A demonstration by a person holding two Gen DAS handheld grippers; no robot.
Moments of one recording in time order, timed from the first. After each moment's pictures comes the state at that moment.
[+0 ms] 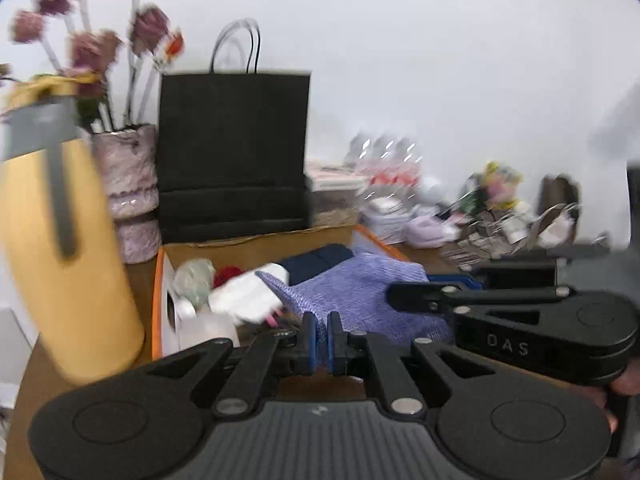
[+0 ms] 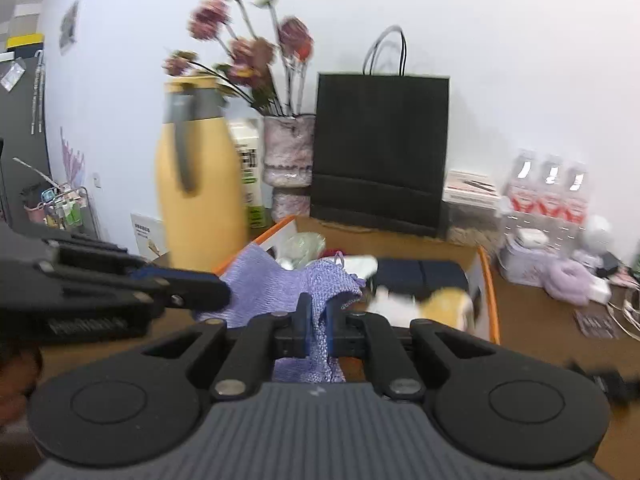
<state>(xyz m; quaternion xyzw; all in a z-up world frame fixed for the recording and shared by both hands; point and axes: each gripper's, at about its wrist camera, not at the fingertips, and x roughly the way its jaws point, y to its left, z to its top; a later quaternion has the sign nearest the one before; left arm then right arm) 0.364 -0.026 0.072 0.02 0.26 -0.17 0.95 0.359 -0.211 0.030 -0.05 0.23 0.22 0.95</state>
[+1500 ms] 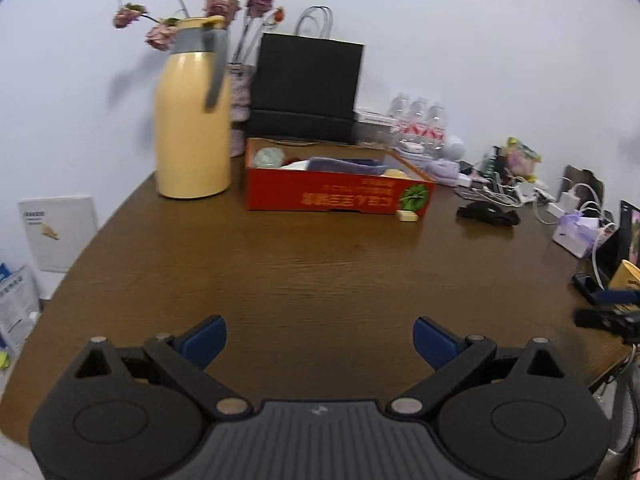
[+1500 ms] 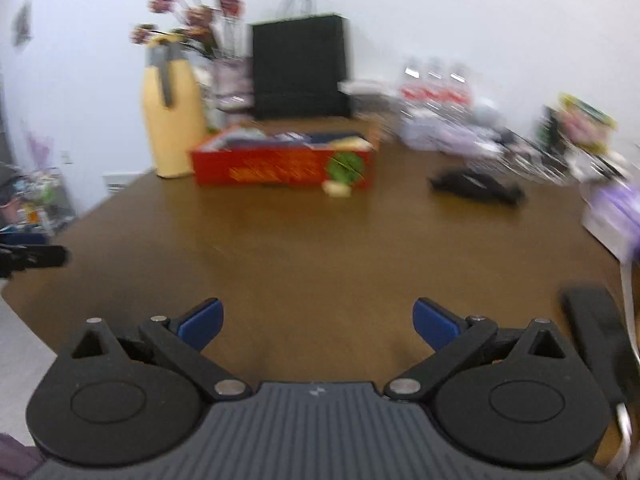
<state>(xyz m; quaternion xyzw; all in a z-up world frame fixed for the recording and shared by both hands) 0.087 0.013 0.019 -0.03 0.29 -0.08 0.95 0.109 -0.331 -0.026 0.00 0.30 0.12 0.95</state>
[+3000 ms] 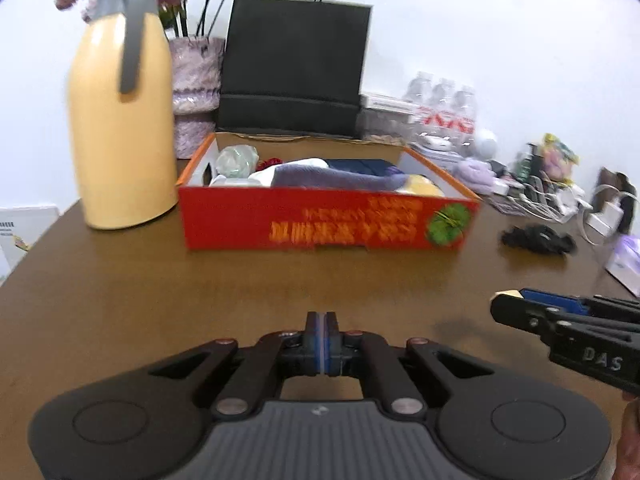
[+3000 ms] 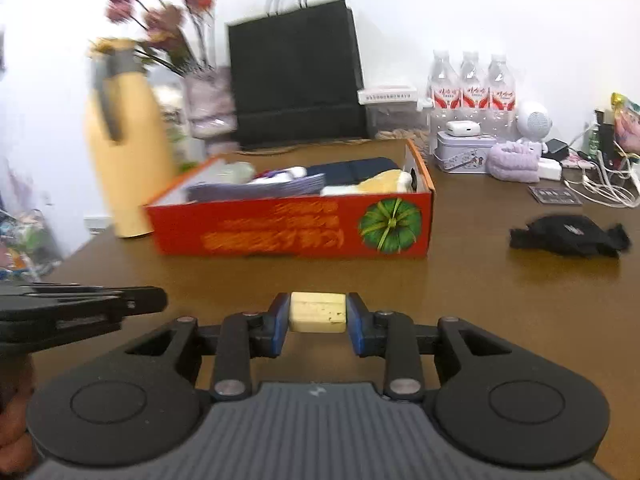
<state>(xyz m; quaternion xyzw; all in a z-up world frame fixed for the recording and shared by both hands) 0.250 -0.053 -0.018 -0.03 0.30 -0.08 0.95 0.276 -0.260 -0.062 0.04 0.26 0.13 0.95</state>
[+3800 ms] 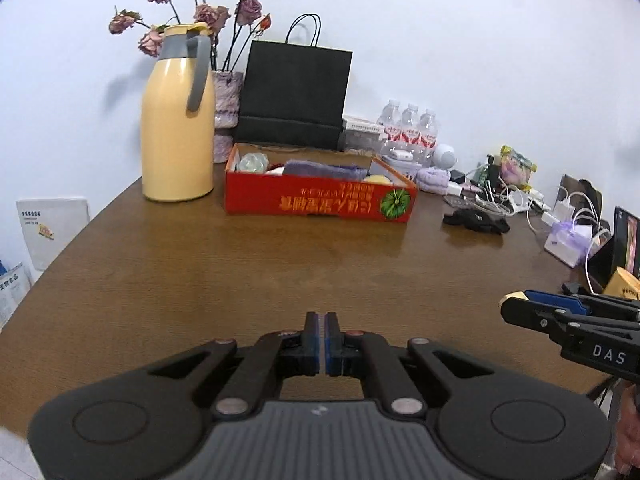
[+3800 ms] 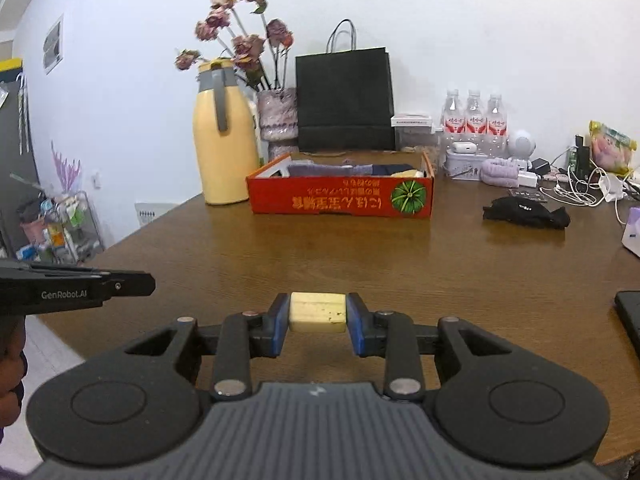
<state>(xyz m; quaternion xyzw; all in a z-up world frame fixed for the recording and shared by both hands) 0.082 -0.028 0.009 -0.04 0.27 -0.09 0.96 0.092 -0.268 -0.030 0.02 0.23 0.17 0.96</state>
